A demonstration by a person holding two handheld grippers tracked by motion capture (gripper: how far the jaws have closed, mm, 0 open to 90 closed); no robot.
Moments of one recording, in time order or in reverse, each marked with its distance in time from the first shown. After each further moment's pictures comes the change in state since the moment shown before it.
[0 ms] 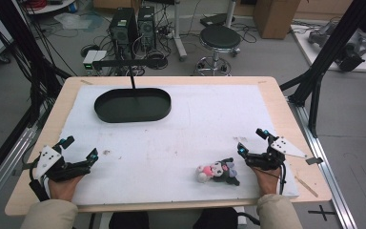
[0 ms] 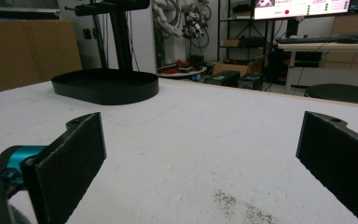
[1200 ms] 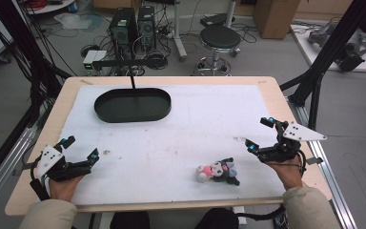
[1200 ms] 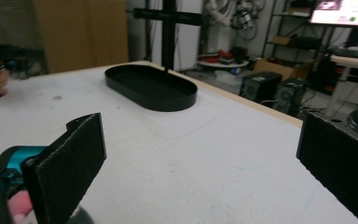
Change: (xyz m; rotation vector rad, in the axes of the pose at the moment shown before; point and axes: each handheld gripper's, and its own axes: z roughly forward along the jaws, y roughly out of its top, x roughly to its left) left arm -0.001 0.001 0.001 0.014 -0.001 0.011; right arm -0.003 0.083 -0.014 0.103 0.229 -0.145
